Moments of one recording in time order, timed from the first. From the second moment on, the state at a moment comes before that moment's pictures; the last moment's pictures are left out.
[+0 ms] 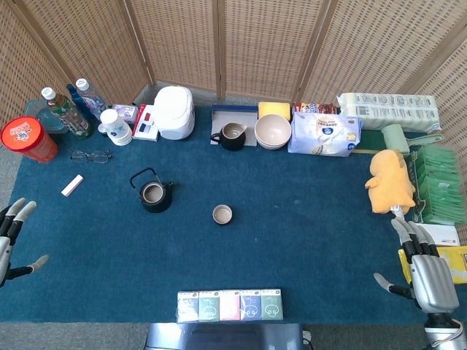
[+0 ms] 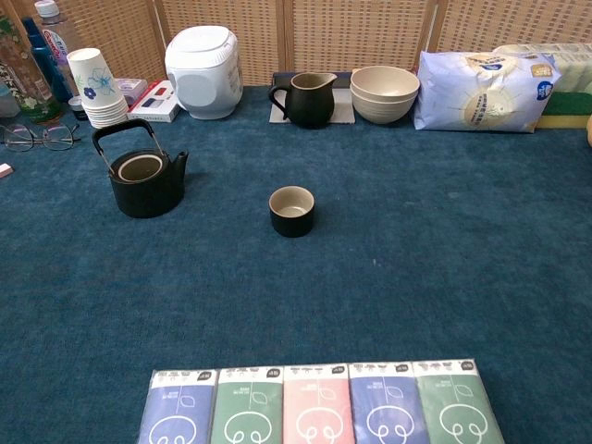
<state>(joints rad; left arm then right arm) -0.07 -1.07 -0.02 -1.60 1.53 1.49 -0.13 0.01 -1.05 0.02 -1.87 -1.56 1.52 0.01</state>
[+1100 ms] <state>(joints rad) -0.39 -1.44 -0.20 -1.62 1.48 1.29 0.47 0.01 -1.02 0.04 -1.86 -1.52 1.50 0.07</state>
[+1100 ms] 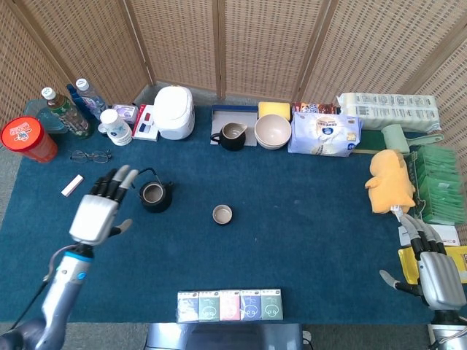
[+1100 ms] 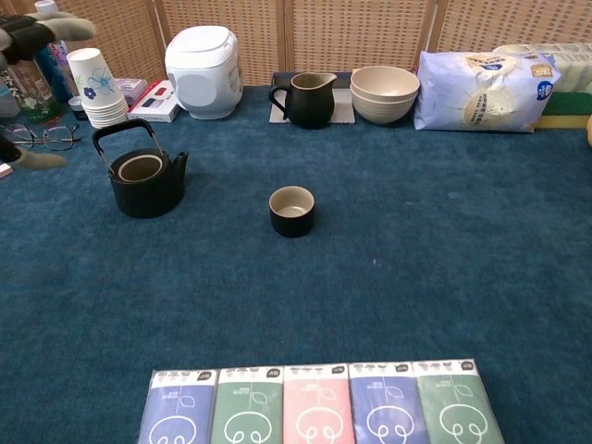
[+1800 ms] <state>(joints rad) -0.59 -1.74 -0.27 -1.38 1.30 1.17 0.80 0.02 -1.02 0.06 -1.86 -1.47 1.49 0.10</state>
